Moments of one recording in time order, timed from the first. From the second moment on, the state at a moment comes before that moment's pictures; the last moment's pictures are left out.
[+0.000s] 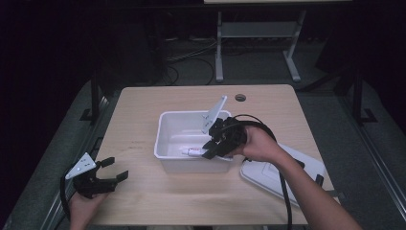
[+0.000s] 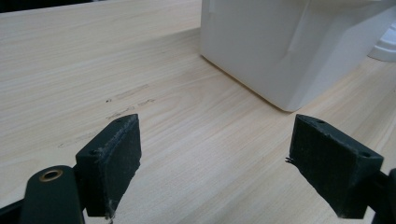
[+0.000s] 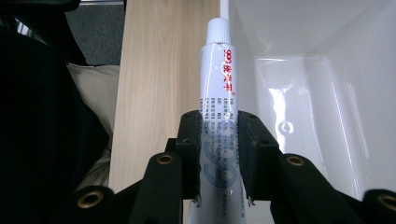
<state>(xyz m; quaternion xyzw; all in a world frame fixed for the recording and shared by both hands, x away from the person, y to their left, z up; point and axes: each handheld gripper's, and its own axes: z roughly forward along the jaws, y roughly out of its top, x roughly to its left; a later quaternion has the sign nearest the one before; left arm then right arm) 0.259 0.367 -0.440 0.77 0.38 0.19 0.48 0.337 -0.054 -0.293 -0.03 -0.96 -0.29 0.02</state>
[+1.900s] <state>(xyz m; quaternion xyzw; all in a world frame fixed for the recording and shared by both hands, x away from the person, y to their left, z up) 0.258 0.369 -0.440 0.76 0.38 0.19 0.49 0.386 -0.032 -0.305 -0.05 -0.96 -0.27 0.03</state>
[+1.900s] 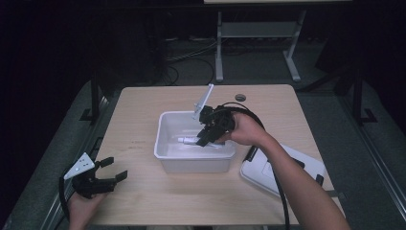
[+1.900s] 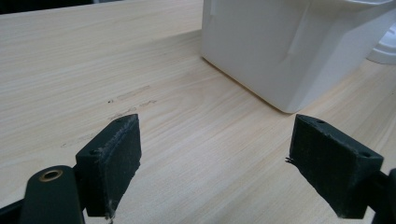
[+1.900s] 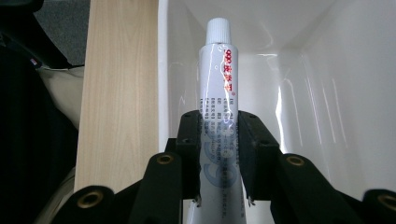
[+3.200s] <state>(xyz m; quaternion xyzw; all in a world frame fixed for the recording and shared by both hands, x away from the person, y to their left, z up) 0.259 0.371 -0.440 0.76 0.38 0.19 0.49 0.399 -0.033 -0.331 -0.07 -0.96 -0.26 0.05</state>
